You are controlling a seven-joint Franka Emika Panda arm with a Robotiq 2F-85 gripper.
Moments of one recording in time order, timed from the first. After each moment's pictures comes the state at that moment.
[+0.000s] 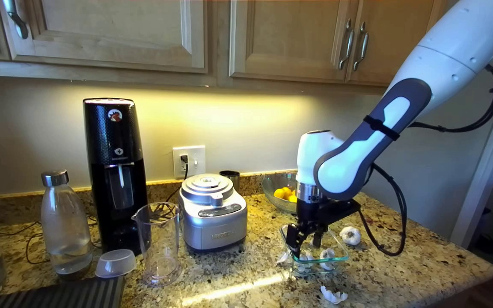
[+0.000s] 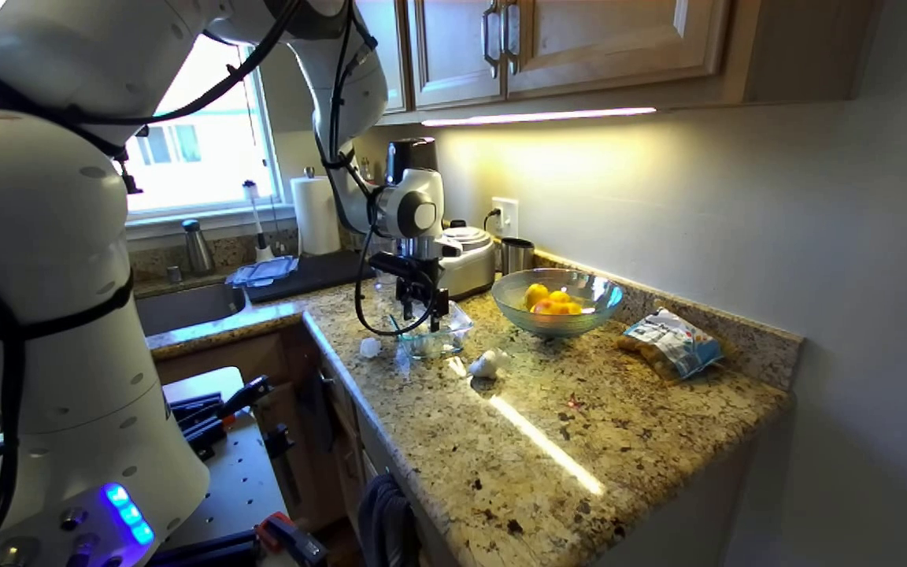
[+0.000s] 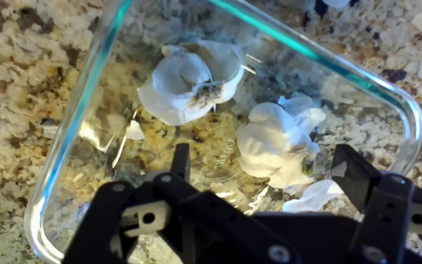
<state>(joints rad) 0.37 0.69 0.12 -1.96 -0.06 2.60 0.28</state>
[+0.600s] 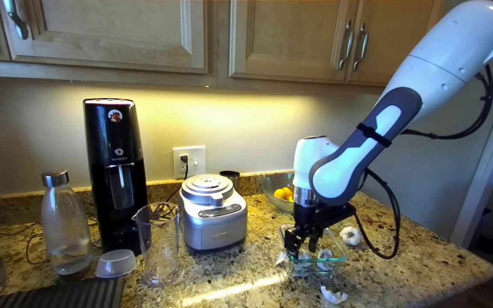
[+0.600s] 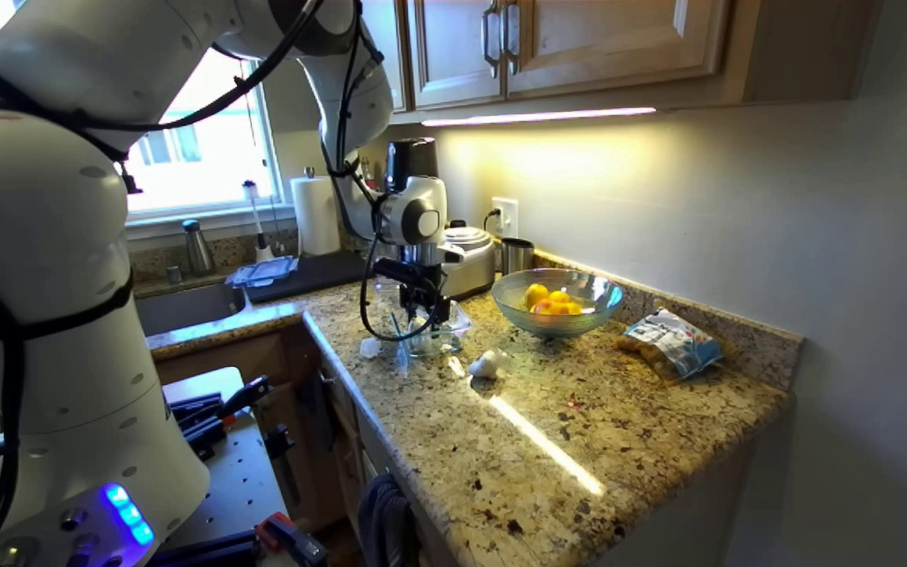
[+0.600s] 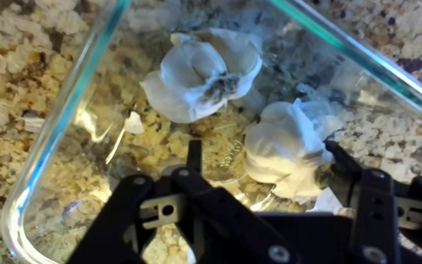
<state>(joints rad) 0.37 0.74 0.11 -1.91 -0.06 2.60 0.26</state>
